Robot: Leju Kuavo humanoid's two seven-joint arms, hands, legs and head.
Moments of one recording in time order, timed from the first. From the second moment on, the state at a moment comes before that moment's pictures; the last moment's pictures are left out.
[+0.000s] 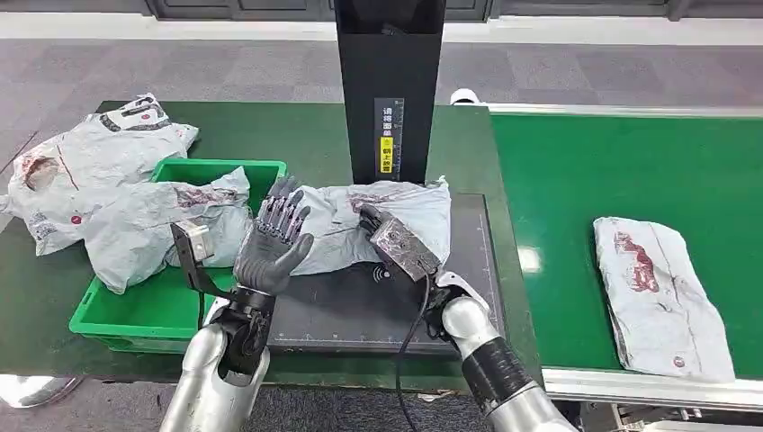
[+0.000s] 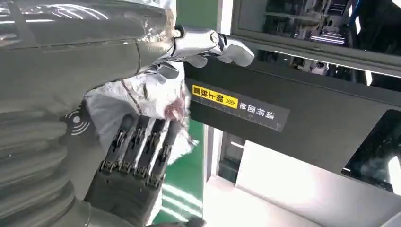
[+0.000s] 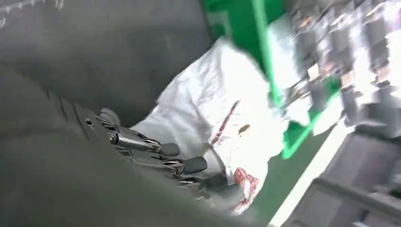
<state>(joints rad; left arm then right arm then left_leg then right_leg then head) -0.16 -0.21 -0.09 -1.49 0.19 -0.23 -0.27 -0.47 0.28 0.40 -0.89 0.24 0.26 -0.27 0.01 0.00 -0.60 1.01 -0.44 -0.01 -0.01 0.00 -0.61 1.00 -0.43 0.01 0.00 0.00</state>
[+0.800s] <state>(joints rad) -0.03 -0.21 0.00 -1.58 0.13 -0.22 -0.30 0.07 0.16 0.14 -1.88 0.23 0.04 -0.38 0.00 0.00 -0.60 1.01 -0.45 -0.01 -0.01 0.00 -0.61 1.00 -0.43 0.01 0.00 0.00</state>
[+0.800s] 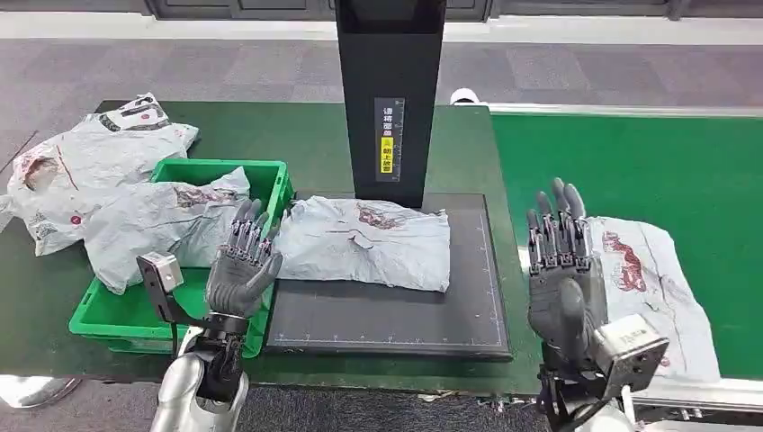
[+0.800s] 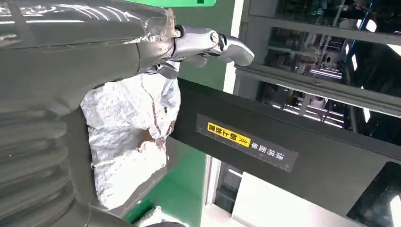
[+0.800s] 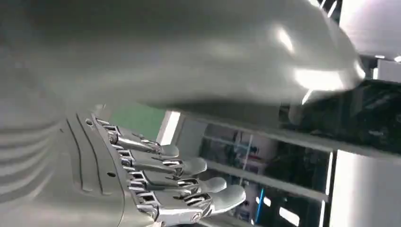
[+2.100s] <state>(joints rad) -0.66 -0.26 -0.58 -0.66 -1.38 0.14 -0.18 0.02 0.21 0.08 -1.74 0.20 0.10 -0.36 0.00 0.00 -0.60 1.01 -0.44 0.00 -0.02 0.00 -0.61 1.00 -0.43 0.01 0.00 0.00</state>
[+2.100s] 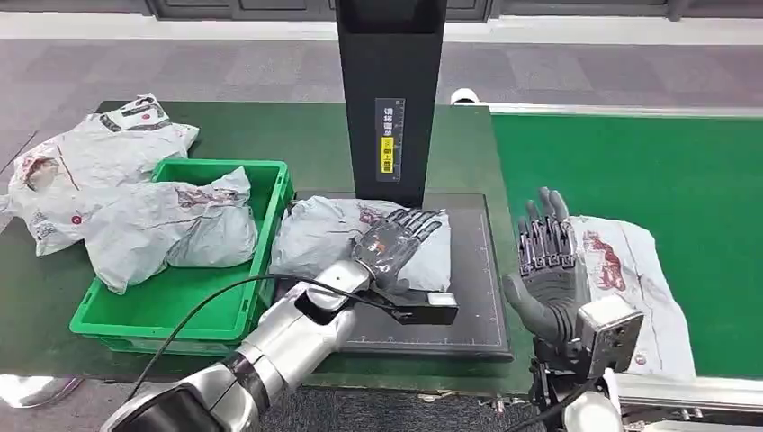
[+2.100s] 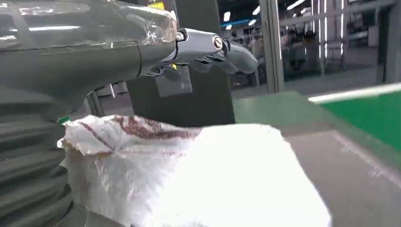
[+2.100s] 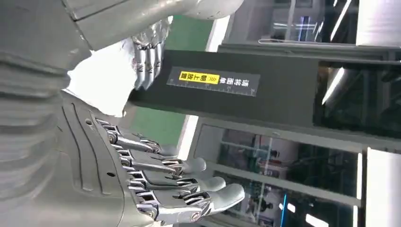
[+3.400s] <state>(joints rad) -0.81 -0.27 -0.67 -0.38 -1.35 -0.06 -0.21 0.00 0.20 0.08 -1.68 0.13 0.09 -0.38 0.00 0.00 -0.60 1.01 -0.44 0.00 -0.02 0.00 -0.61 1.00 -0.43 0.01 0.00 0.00</state>
